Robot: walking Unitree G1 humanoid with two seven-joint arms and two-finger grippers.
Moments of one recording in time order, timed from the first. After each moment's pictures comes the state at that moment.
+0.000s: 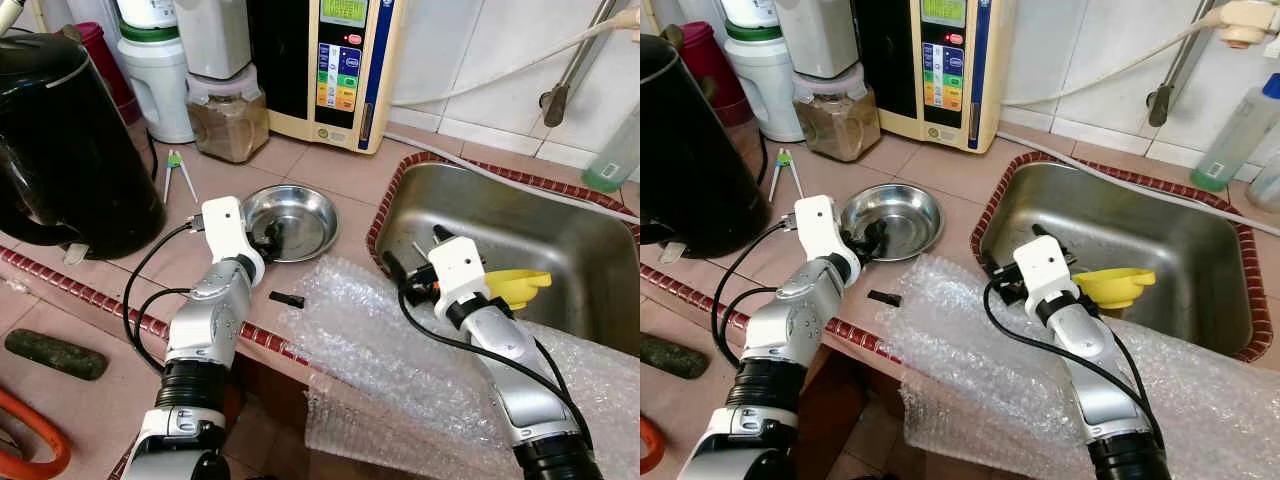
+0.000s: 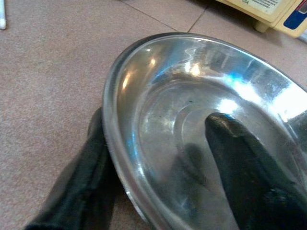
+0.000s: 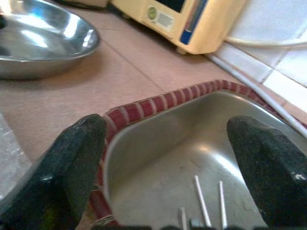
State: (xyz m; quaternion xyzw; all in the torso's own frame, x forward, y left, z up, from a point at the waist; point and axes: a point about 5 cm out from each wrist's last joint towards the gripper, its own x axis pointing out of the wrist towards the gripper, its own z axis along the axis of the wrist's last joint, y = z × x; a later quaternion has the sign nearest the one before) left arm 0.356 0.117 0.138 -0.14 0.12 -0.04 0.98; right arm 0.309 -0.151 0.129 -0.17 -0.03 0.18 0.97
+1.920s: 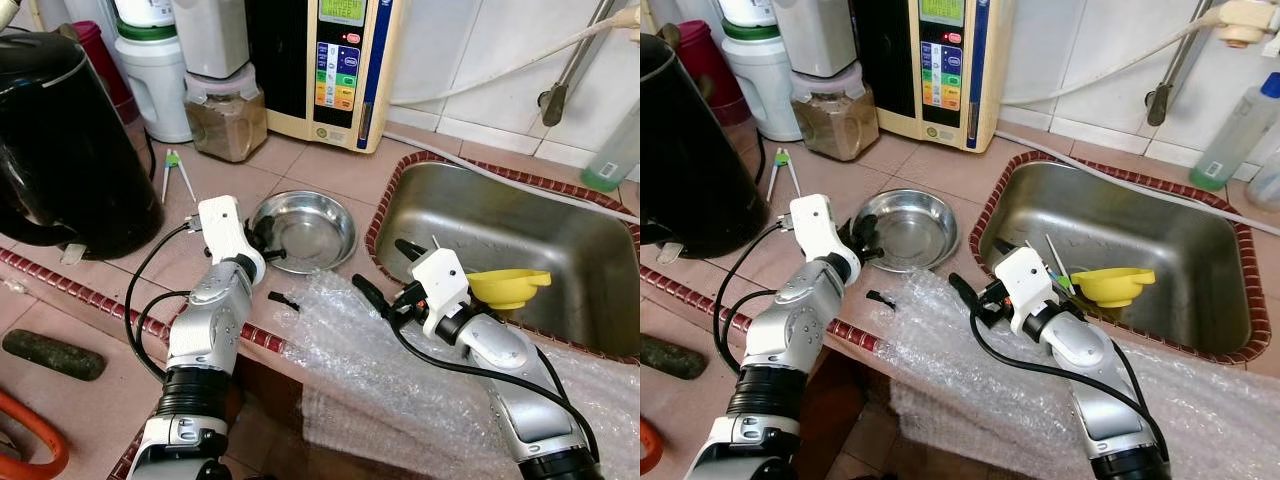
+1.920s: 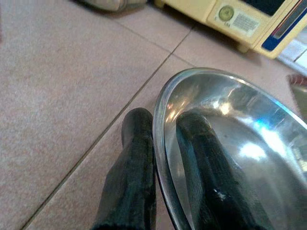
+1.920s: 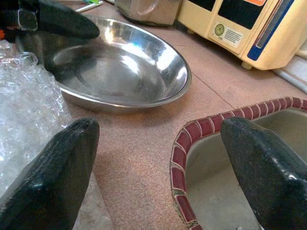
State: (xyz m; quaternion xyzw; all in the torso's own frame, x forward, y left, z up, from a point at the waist) left arm 0.352 0.115 0.145 -0.16 0.08 -0.05 0.98; right arm 0.291 -0.134 0.132 -0.15 -0.02 0.31 0.94
